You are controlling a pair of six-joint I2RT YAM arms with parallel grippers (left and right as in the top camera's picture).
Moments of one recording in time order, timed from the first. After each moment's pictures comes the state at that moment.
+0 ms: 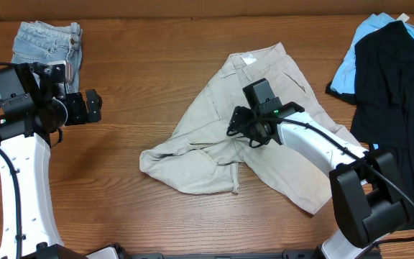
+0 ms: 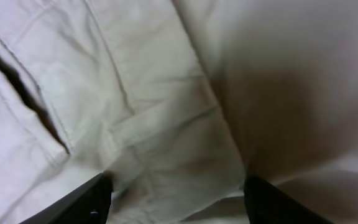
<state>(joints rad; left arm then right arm) 0.34 1.43 1.26 -0.80 0.29 0.15 0.44 1.81 1.12 -0.49 -0.12 0.78</state>
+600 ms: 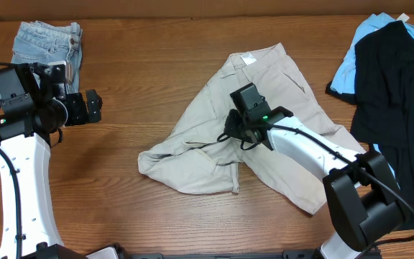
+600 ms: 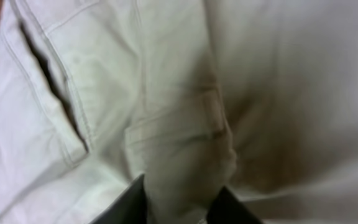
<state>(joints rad) 0.34 1.43 1.26 -0.80 0.29 0.15 0.52 1.81 1.12 -0.43 -0.04 0.80</state>
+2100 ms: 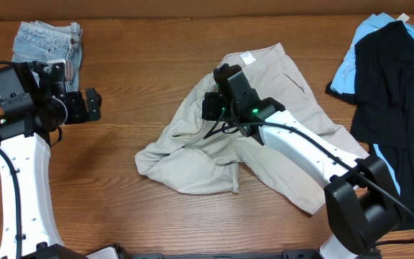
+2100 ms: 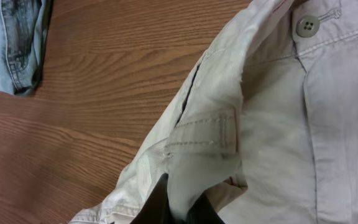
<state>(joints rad) 0.34 1.43 1.26 -0.78 0.30 0.15 0.59 1.81 1.28 -0.31 -0.15 0.63</state>
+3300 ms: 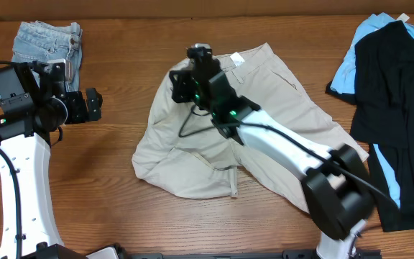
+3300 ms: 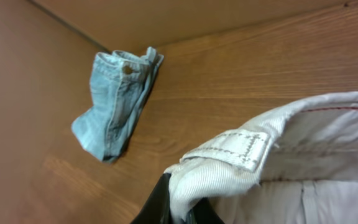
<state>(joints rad) 0.34 1.43 1.26 -0.78 0.31 0.15 0.68 1.96 1.39 0.13 -0.07 0.64</state>
